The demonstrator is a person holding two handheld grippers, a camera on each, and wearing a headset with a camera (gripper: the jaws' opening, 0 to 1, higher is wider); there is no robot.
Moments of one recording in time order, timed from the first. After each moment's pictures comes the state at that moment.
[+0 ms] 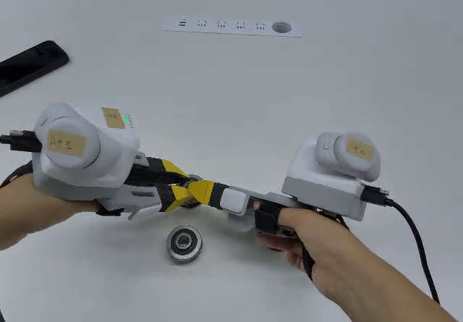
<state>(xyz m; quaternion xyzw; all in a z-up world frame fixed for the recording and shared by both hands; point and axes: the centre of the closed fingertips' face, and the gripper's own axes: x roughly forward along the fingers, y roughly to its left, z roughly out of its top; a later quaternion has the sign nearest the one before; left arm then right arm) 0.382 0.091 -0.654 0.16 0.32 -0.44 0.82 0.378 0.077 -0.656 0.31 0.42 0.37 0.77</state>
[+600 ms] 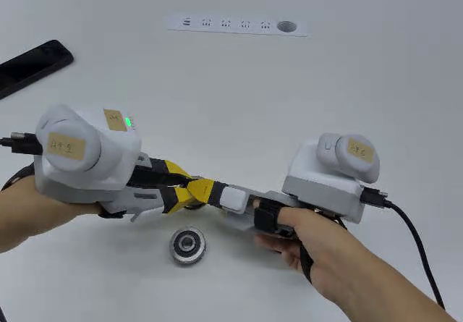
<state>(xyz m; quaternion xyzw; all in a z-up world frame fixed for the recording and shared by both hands) 0.381 0.091 -0.655 0.16 0.32 -0.44 0.82 0.378 0.082 -0.657 0.34 0.43 0.37 0.75</state>
